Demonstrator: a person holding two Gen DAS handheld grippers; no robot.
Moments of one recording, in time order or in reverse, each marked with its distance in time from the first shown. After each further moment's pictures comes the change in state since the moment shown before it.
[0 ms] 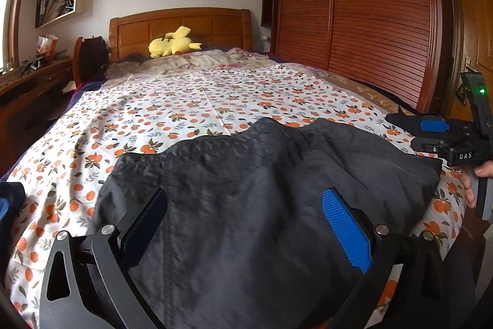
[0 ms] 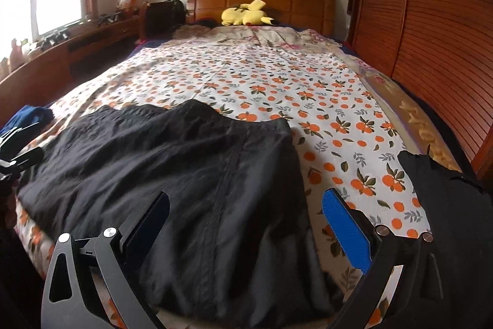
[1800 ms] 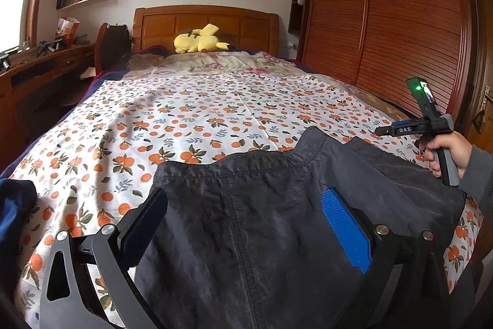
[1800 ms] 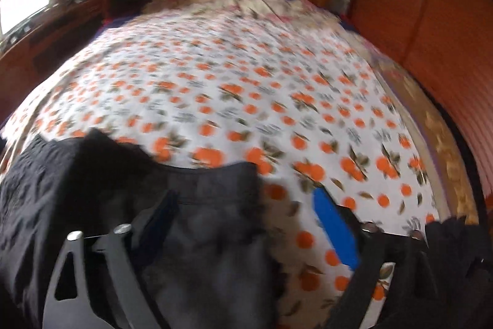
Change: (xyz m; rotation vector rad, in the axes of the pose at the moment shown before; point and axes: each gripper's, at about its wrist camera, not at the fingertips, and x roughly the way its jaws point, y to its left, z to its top) left arm 0.020 0.093 0.026 -0.102 -0.008 0.052; right arm 0.189 -0.067 0.112 0.078 0.220 -0.094
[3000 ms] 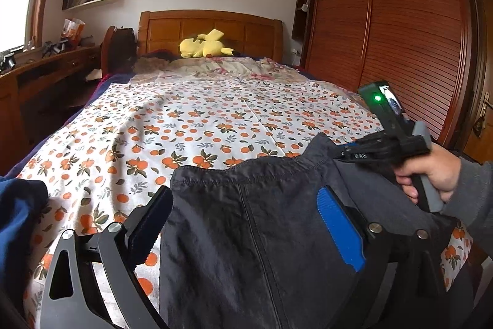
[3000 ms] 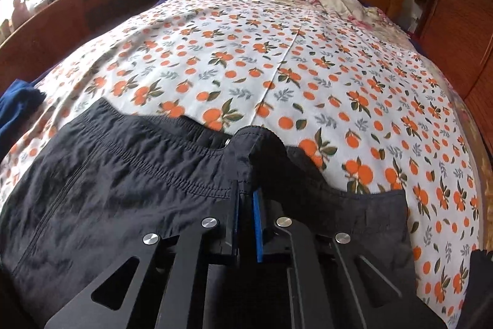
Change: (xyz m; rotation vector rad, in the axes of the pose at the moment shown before) left arm -0.023 0.020 0.003 -0.019 -0.024 0.009; right arm 0.003 0.192 0.003 -0.255 0.025 0.150
